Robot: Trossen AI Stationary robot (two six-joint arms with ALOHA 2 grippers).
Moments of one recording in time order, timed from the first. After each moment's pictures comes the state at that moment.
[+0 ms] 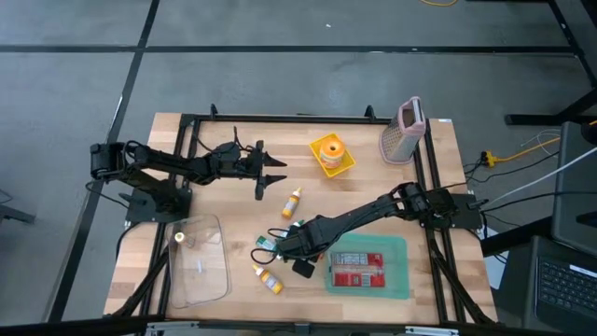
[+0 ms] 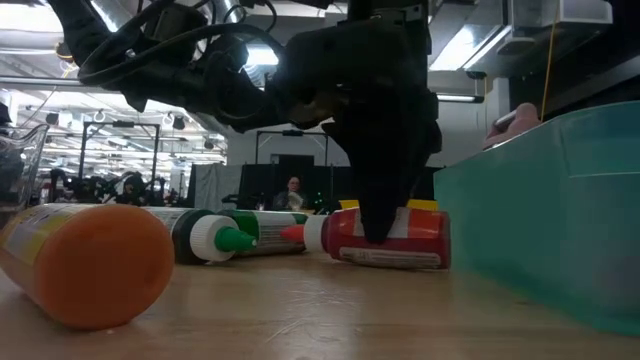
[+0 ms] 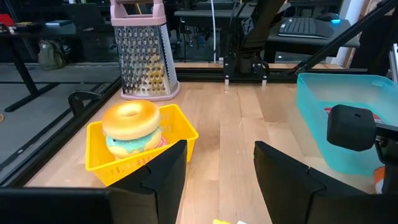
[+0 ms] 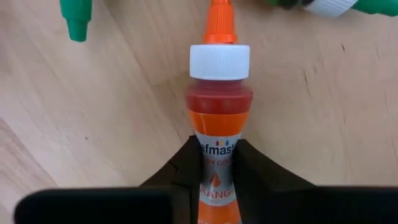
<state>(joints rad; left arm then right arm) 0.30 1.37 0.44 0.76 0.19 0.06 0.35 2.30 1.89 -1.11 0.01 0.77</state>
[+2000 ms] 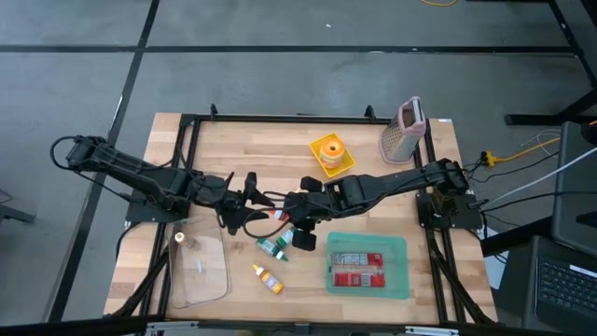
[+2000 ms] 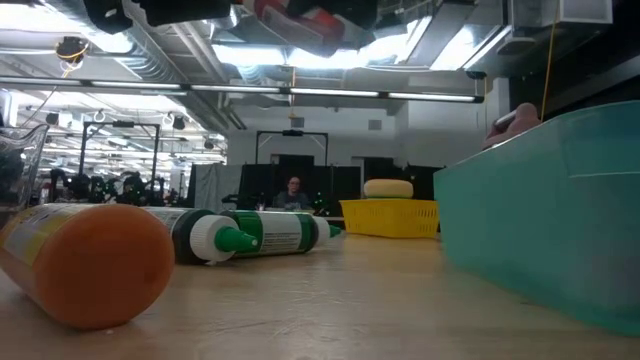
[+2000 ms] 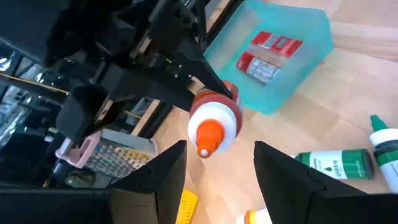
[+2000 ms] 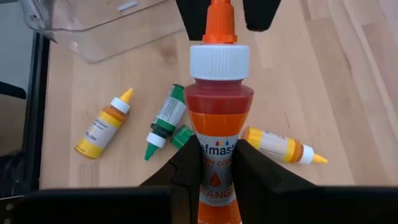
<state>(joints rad) -0.26 1.05 0.73 -0.06 -0.18 0.83 0.26 1.94 1.89 -0.90 0.16 0.33</state>
